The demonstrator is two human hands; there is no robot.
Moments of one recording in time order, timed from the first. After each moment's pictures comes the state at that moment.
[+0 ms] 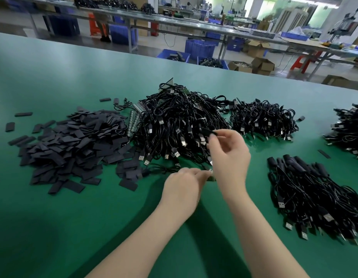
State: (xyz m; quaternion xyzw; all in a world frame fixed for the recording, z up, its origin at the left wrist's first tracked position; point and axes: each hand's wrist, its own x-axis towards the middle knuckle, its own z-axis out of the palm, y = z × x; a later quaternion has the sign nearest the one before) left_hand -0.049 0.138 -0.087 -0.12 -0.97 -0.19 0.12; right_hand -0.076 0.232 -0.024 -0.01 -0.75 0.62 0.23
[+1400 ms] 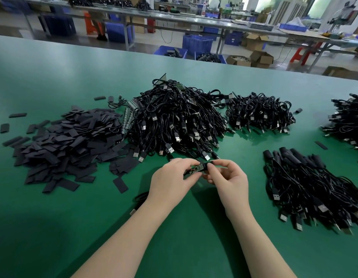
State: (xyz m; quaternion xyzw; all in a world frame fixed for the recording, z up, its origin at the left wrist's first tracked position) left_hand -0.050 0.125 -0.088 -0.05 -0.92 -0.36 0.12; right_hand -0.054 0.278 -0.091 -0.04 -0.71 0.70 0.09
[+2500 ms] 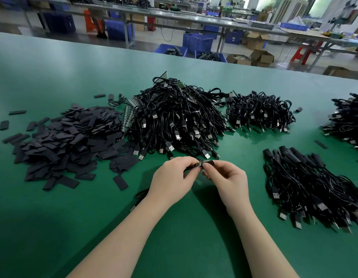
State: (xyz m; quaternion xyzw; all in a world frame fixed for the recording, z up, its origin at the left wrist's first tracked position) left_hand -0.052 0.124 -0.086 -0.06 -0.91 -0.40 0.10; right_hand -0.054 0.281 -0.086 0.02 -0.72 0.69 0.07
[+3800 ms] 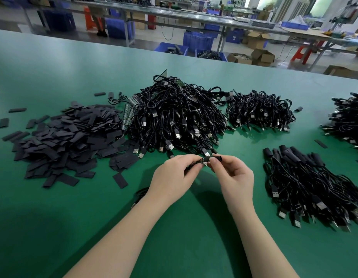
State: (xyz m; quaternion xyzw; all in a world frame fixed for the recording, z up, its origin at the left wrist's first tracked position) left_hand -0.046 0.125 -0.079 -0.07 -0.90 -0.41 0.09; right_hand -0.050 0.281 -0.082 0.00 -0.67 0.73 0.14
